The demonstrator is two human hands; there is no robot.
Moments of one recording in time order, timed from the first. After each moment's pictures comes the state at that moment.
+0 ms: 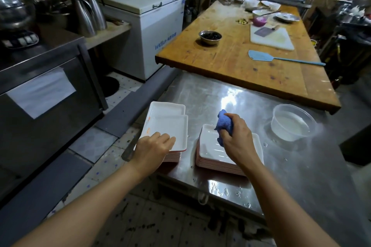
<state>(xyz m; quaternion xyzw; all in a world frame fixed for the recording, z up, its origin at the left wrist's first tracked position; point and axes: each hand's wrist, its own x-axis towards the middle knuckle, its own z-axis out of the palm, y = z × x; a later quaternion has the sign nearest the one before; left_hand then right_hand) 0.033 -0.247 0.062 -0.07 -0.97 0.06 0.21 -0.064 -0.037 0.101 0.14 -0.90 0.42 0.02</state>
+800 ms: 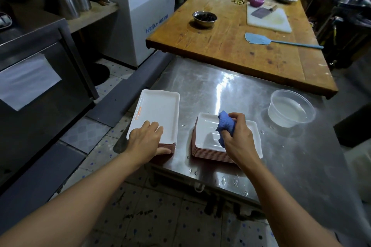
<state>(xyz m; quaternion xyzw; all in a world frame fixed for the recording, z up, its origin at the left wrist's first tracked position) 0.004 -0.262 0.020 0.04 -1.00 0.06 -0.04 -0.066 -0.021 0.067 0.08 -0.90 0.42 -0.03</state>
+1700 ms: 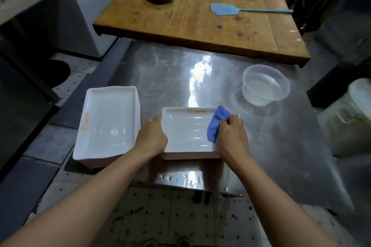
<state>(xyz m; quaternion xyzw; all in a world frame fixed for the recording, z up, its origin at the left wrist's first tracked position) -0.088 -0.167 0.003 0.15 -0.95 -0.26 -0.10 -0.115 0.037 0.010 0.00 -0.99 0.13 -0.04</state>
